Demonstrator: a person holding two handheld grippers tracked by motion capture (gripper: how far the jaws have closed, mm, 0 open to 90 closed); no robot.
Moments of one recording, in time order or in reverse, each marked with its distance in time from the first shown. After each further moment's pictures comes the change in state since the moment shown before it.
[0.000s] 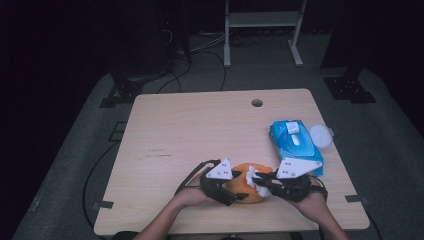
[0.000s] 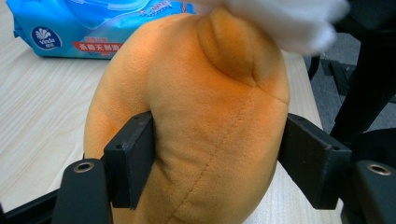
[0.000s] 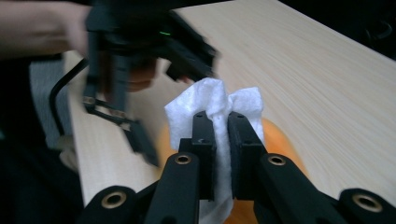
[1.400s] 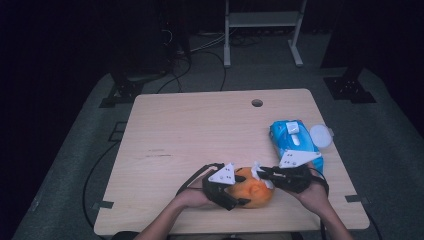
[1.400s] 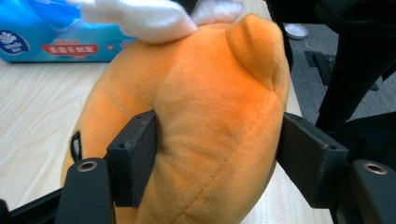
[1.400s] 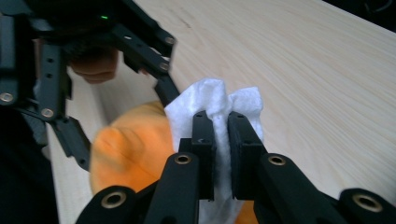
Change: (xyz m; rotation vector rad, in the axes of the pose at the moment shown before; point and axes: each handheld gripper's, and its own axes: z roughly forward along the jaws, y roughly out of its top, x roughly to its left) left arm -0.005 0.000 0.004 0.004 -0.060 0.028; right arm -0.034 -0.017 0.006 0.045 -0.026 0.099
